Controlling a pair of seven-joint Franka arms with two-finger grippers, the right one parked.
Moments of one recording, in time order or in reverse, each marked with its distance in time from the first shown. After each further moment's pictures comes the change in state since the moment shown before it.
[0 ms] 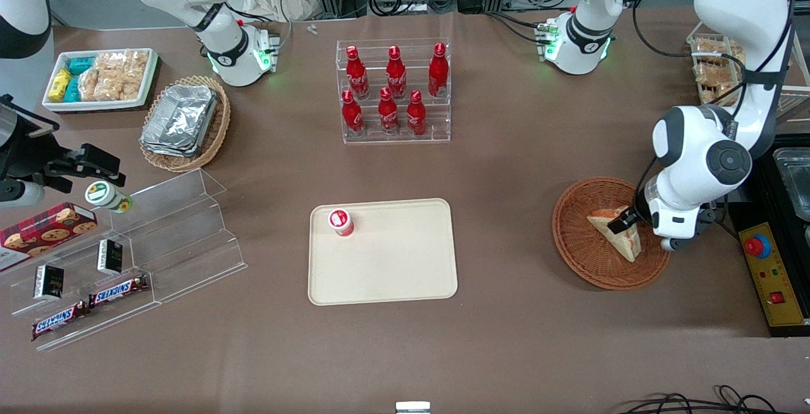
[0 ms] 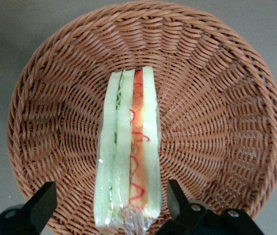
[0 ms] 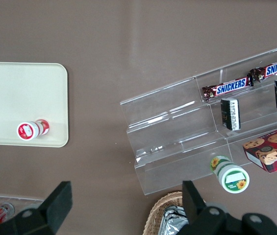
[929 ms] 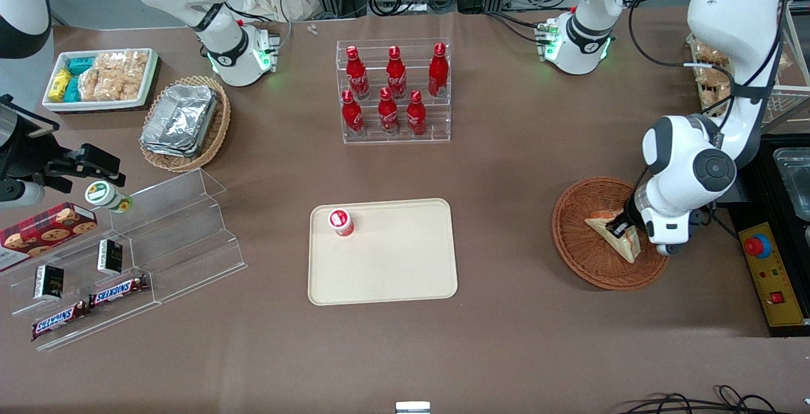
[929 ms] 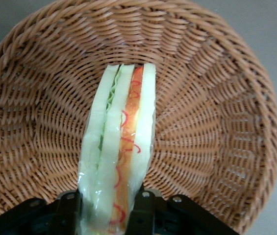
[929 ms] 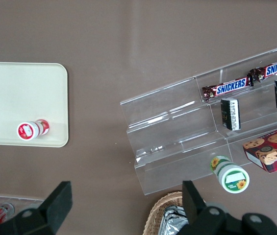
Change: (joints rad) arm -0.015 0.051 -0.009 0.016 0.000 0.064 -0.169
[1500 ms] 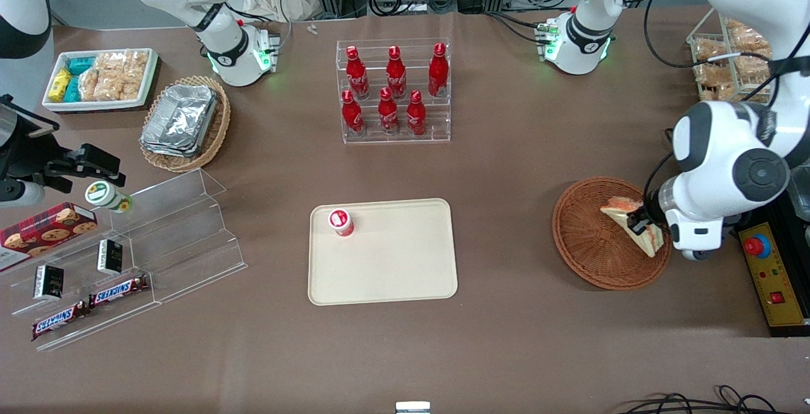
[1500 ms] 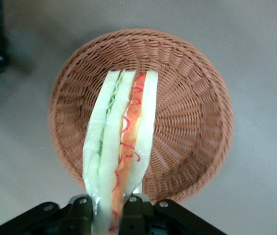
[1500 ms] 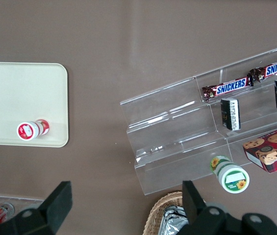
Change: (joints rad) arm -0.039 -0.062 -0.023 0.355 0.030 -0.580 -0.025
